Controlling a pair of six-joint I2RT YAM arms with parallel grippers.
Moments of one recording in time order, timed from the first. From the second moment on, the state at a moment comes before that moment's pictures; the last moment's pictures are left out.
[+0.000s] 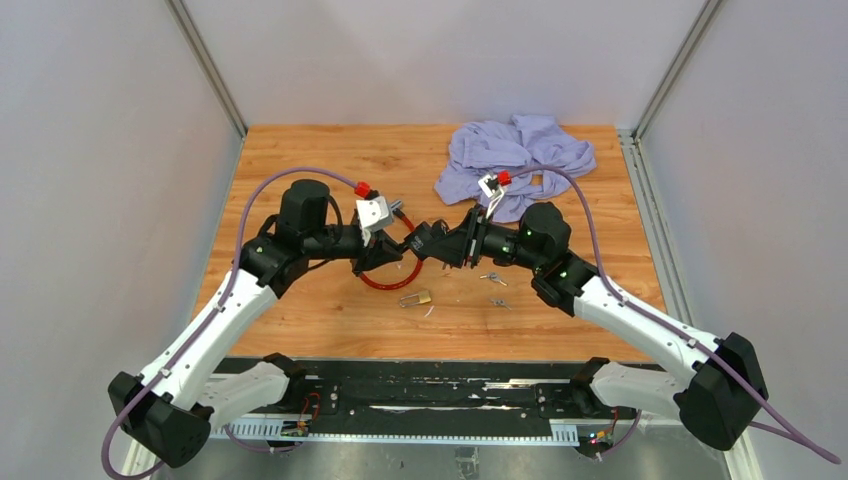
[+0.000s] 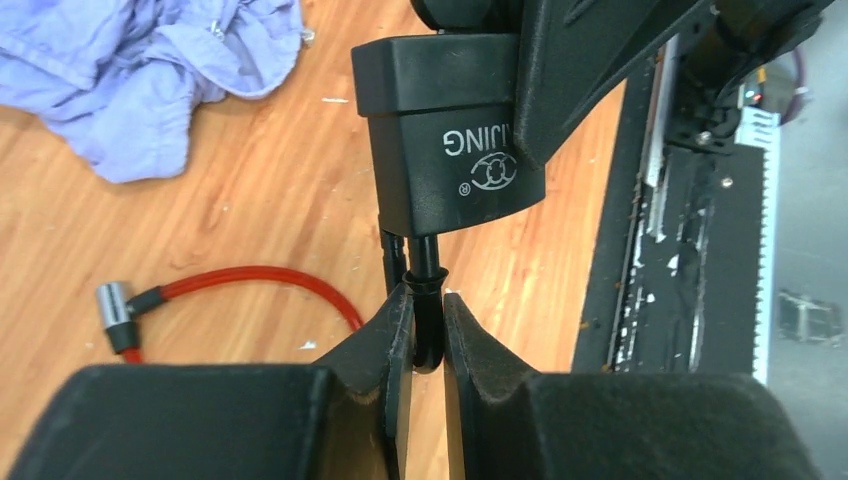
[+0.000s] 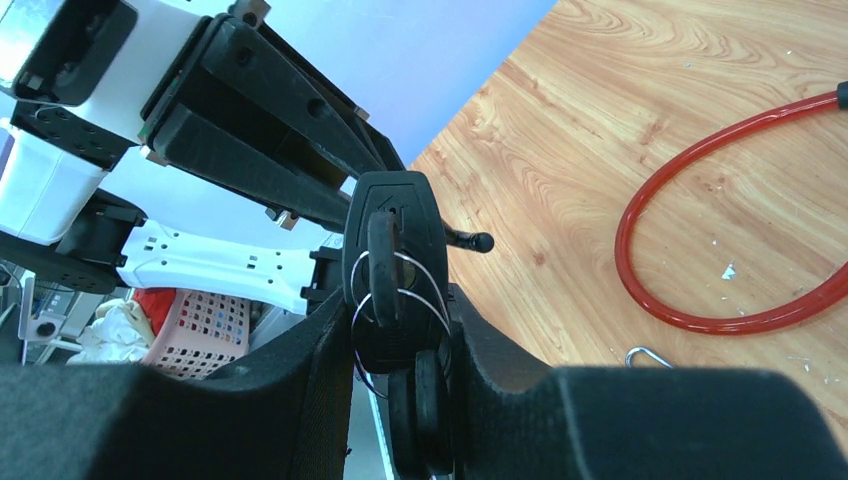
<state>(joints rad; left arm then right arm) -0.49 1.01 0.99 -0.48 0.75 0.33 0.72 1.12 0.79 0.30 -0.53 0.72</state>
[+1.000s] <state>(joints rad) -0.59 1.41 1.43 -0.82 0.17 1.01 0.40 1.21 0.70 0.12 -0.37 0.89</state>
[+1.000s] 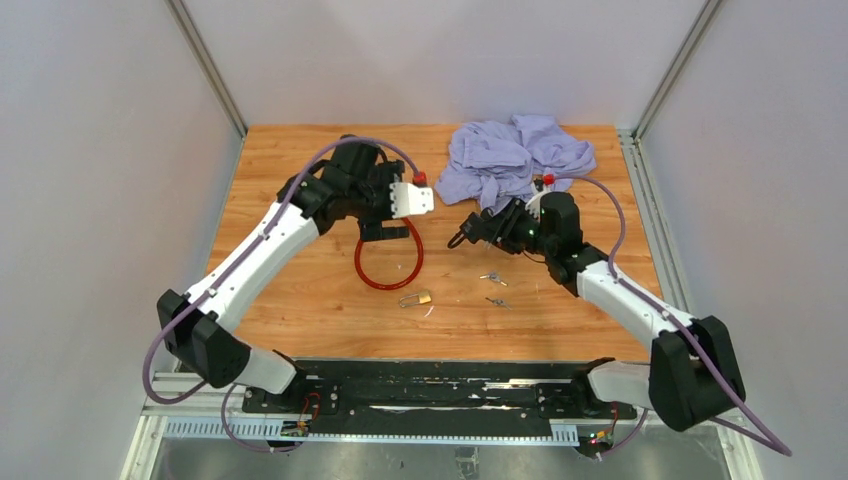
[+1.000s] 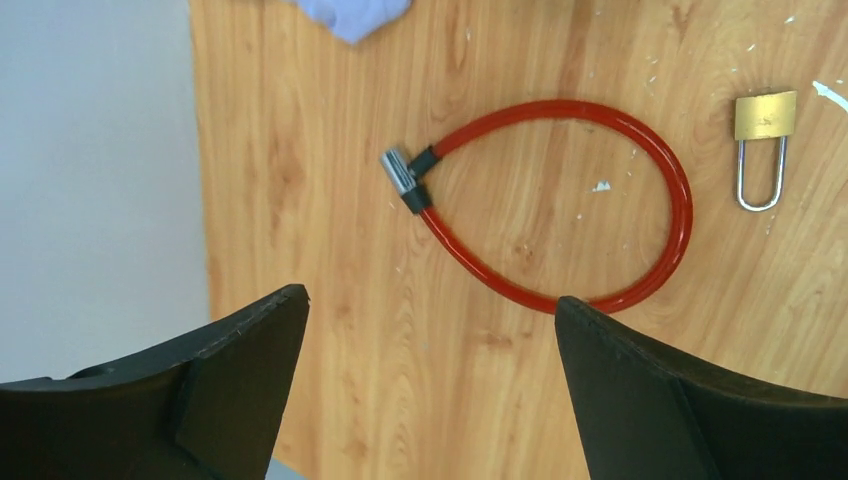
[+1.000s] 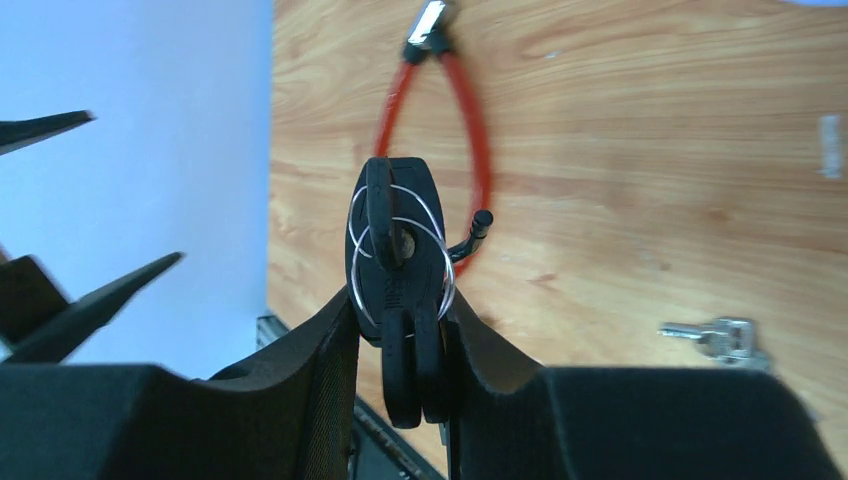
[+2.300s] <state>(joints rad) -0.42 1.28 1.25 -0.74 0.26 0.66 0.43 1.61 0.51 0.73 -0.24 0.82</state>
